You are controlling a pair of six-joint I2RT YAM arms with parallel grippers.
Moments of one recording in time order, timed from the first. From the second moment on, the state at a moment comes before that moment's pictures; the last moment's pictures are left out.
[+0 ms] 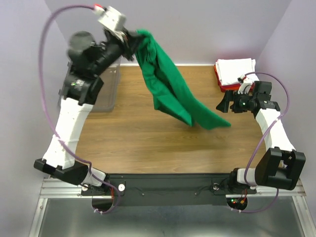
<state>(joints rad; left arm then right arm) -0.41 1.44 2.06 -0.31 0.34 -0.02 -0.20 1.32 1.07 -0.56 -0.61 -0.06</state>
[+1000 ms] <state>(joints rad) -0.43 1.47 1.02 -0.63 0.39 0.37 0.15 1.41 0.91 -1.00 -0.35 -0.54</state>
